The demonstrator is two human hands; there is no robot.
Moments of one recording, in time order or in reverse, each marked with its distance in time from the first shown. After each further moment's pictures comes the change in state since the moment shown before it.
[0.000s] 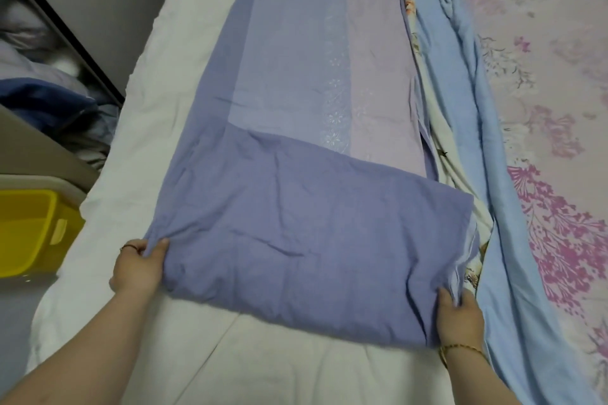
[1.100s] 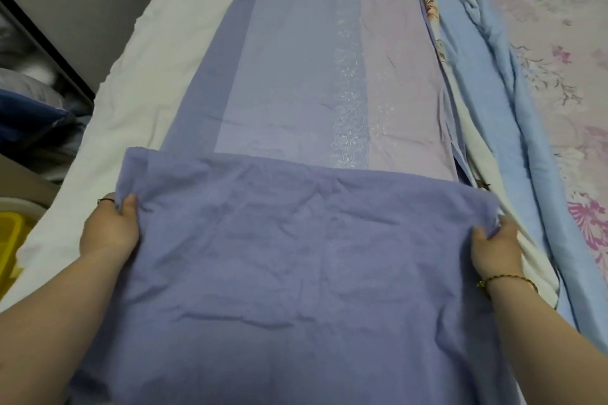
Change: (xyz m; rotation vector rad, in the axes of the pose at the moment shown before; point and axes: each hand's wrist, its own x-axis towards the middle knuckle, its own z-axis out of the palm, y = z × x) left_hand 0.110 0.081 0.041 0.107 0.094 0.214; right_hand 0.130 -0.118 0.060 -0.115 0.048 -0.238
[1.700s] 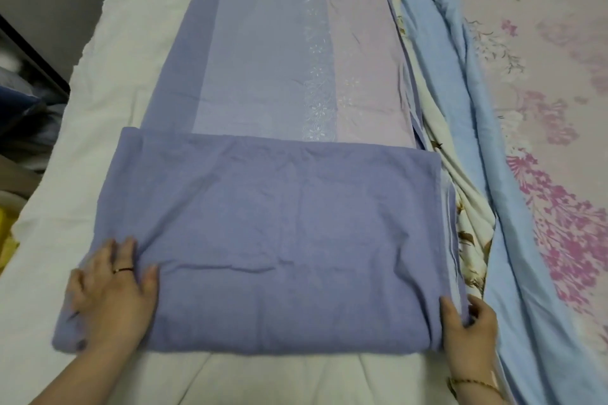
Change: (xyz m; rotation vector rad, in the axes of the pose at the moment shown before) left_hand -0.121 -0.074 -0.006 0.377 0.010 0.305; right_hand -0.142 0.114 -0.032 0.235 0.065 0.193
